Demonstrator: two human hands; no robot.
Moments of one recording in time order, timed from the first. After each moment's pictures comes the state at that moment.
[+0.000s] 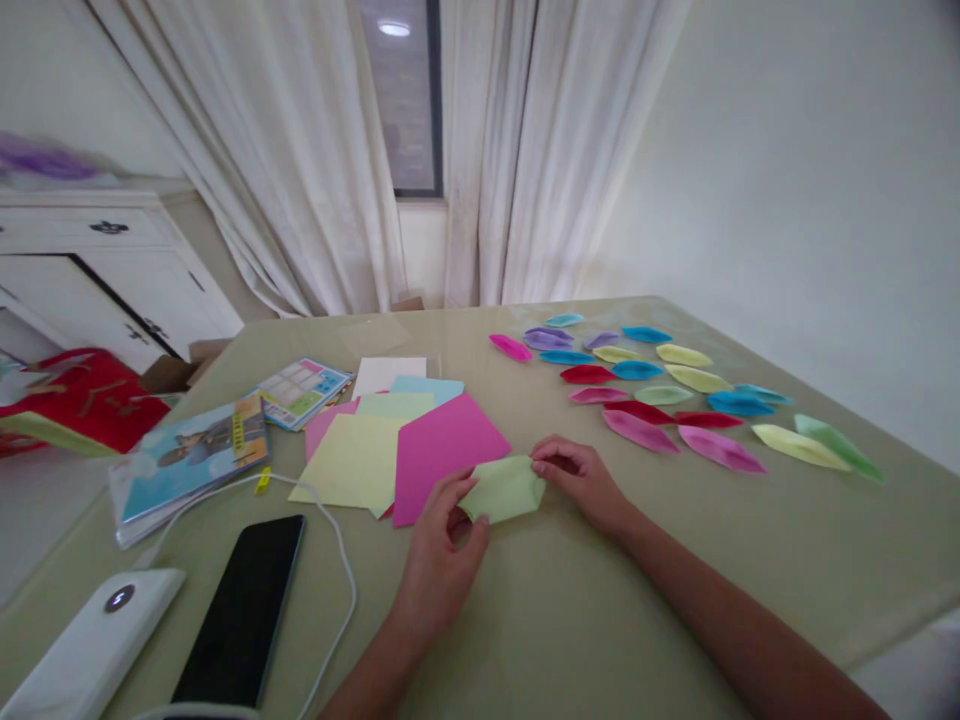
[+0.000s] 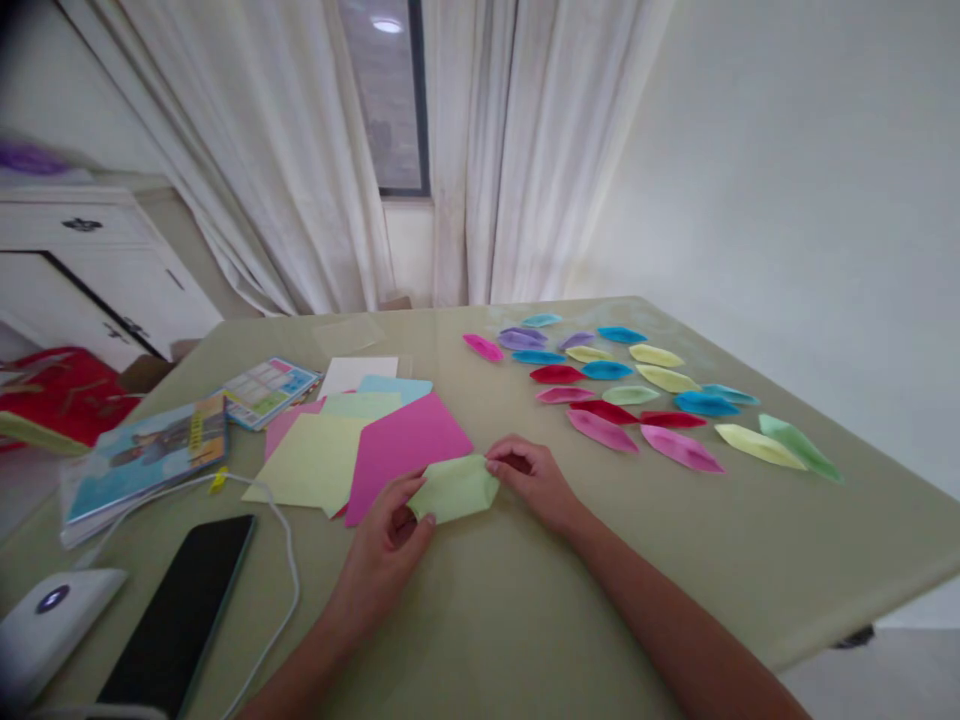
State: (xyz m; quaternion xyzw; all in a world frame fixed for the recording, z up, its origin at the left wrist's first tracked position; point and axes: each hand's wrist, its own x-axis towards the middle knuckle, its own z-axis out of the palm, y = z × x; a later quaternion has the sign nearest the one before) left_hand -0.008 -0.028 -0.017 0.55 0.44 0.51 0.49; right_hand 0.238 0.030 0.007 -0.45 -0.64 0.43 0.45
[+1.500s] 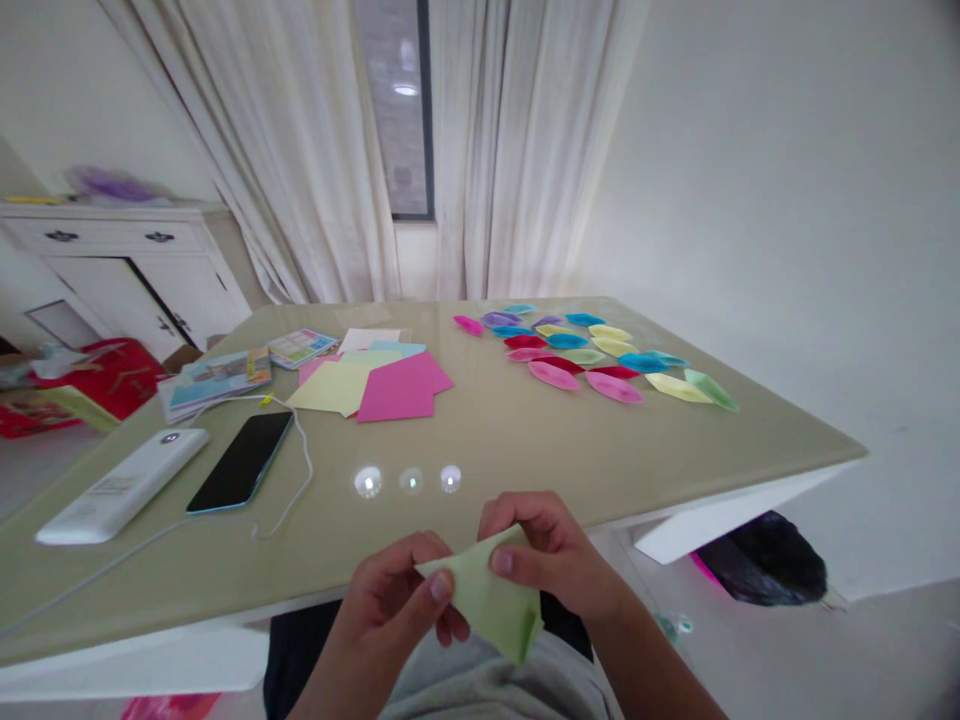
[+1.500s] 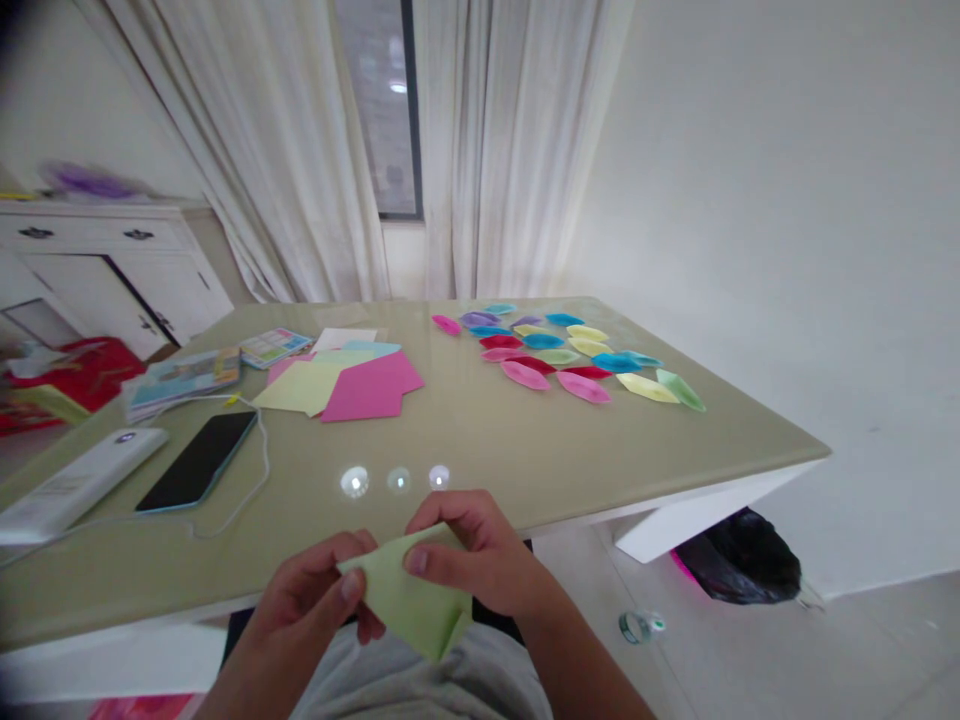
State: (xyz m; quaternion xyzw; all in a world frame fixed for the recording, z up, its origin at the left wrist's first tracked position) left_hand 0.029 -0.241 0.042 0.49 0.33 0.48 0.64; right_hand 0.240 -0.204 0.052 -0.25 -0.57 0.65 0.44
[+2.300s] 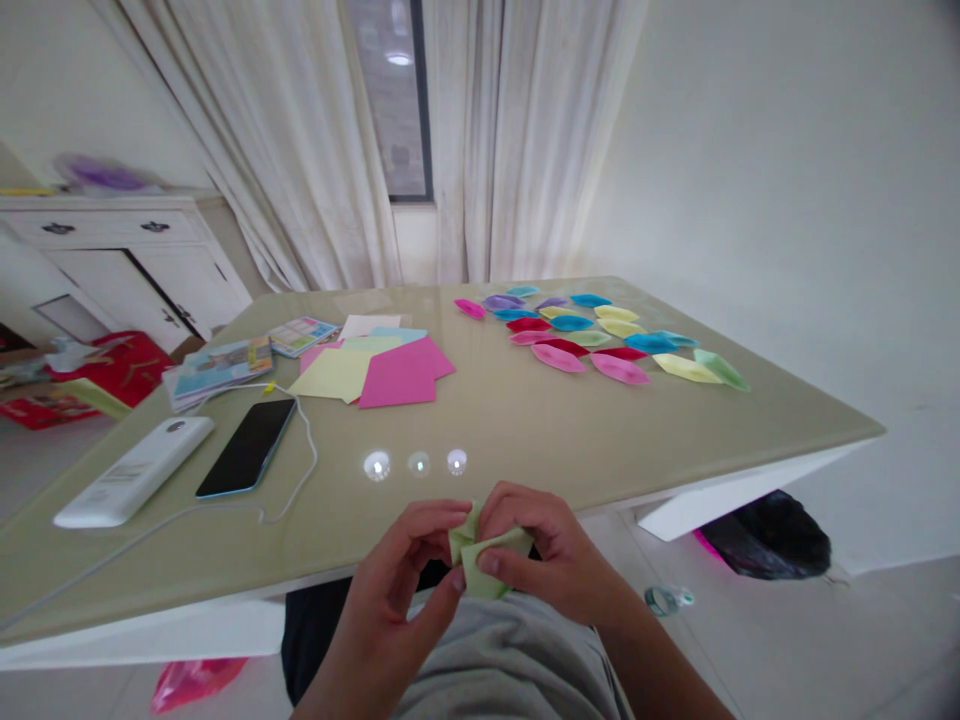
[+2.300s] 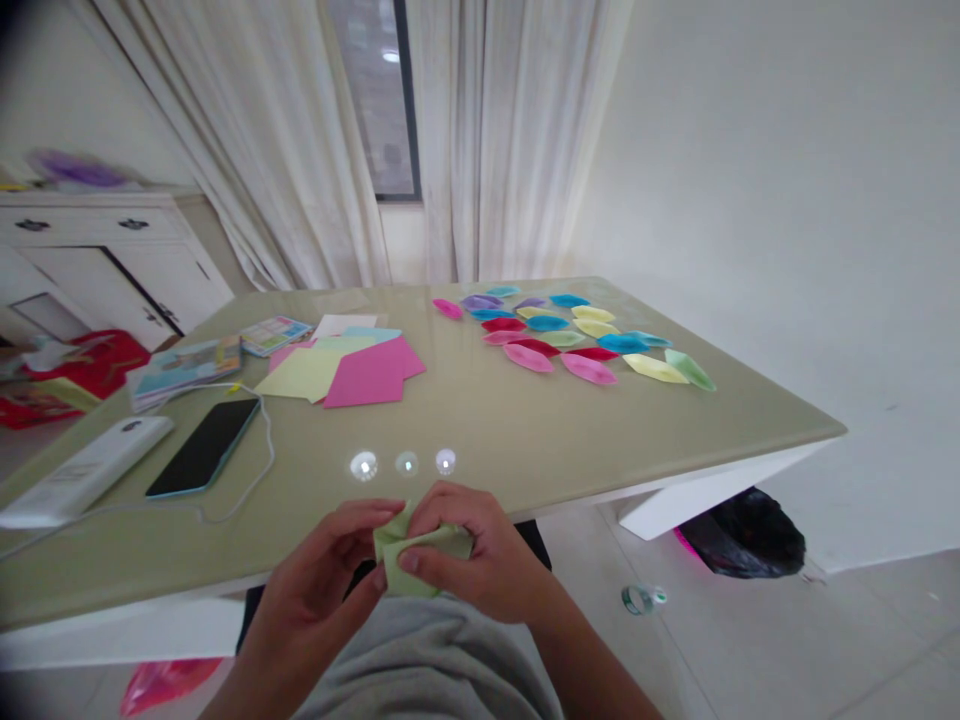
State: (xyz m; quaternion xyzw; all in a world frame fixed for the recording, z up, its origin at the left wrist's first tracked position) left_hand 0.027 -0.250 0.022 0.60 0.38 0.51 0.49; right_hand 0.241 -0.214 0.050 -0.27 -0.69 0.49 0.45
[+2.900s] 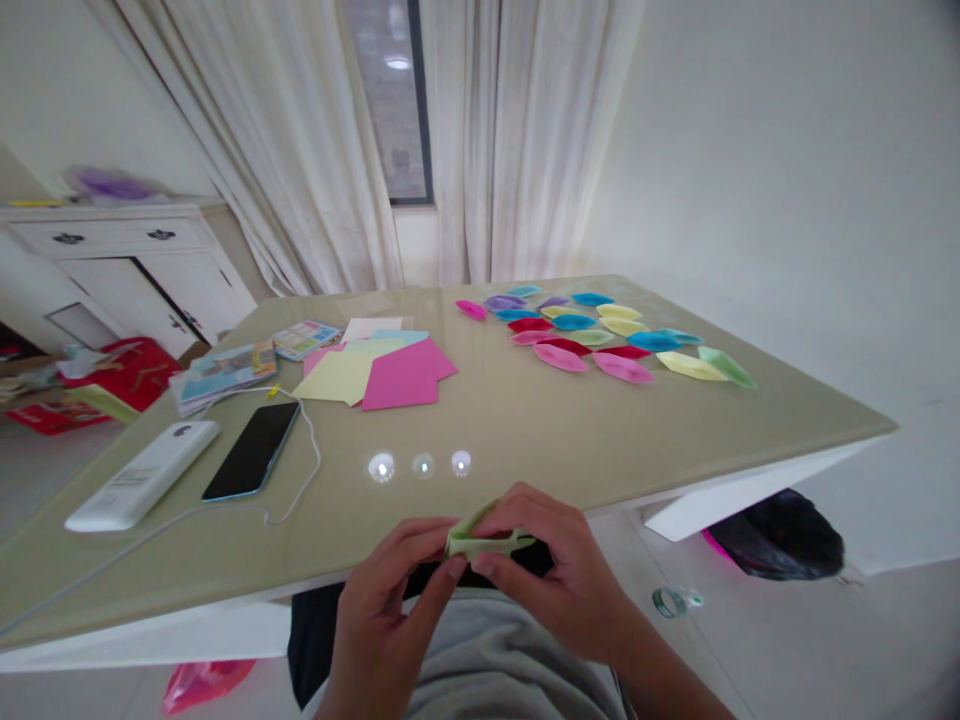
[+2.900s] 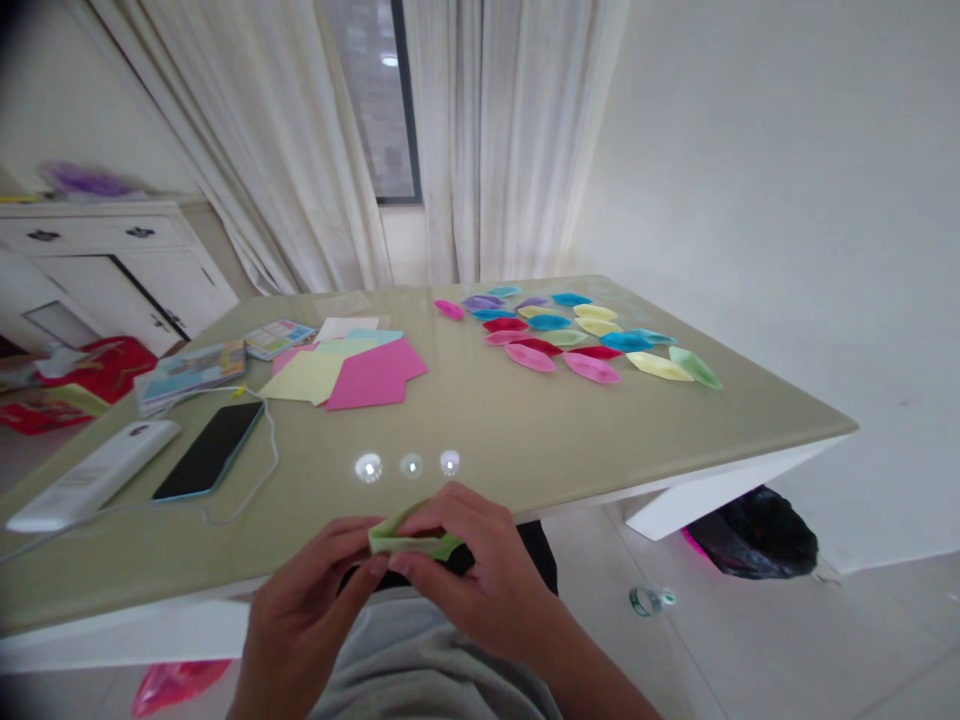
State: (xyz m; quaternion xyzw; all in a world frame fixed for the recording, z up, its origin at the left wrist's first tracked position) left_hand 0.028 -0.249 0.028 0.63 0.42 0.53 0.37; right_hand 0.234 -0.230 0.065 -0.34 -0.73 0.37 0.47
